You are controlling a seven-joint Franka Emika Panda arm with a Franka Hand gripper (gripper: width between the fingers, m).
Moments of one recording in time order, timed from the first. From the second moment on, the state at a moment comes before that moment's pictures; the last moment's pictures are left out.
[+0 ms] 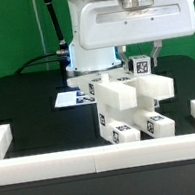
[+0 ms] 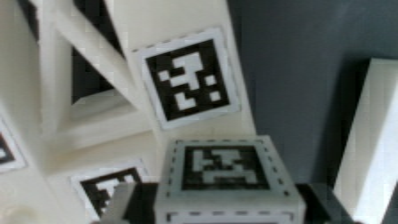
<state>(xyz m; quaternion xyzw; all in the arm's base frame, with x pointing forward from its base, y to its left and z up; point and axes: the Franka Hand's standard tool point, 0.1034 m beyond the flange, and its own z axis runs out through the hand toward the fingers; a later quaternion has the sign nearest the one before) 0.529 0.049 0.108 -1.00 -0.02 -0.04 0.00</state>
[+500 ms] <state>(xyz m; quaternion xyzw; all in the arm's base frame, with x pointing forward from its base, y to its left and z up) 0.528 0.049 0.108 -0.99 0.15 -0.03 0.01</state>
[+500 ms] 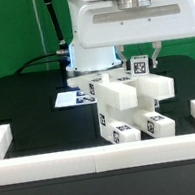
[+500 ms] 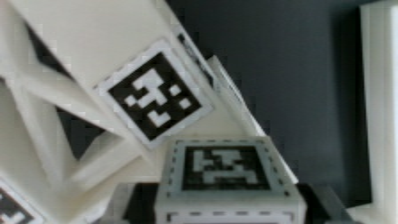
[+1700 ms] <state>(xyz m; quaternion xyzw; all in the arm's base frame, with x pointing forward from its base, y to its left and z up) 0.528 0.053 0.107 -0.86 0.51 -0.03 0.03</state>
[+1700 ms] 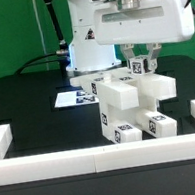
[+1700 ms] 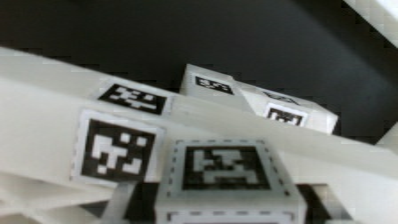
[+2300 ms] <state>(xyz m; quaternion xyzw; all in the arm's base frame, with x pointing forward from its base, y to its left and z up) 0.528 0.056 0.108 -0.86 0.51 -0.02 0.03</state>
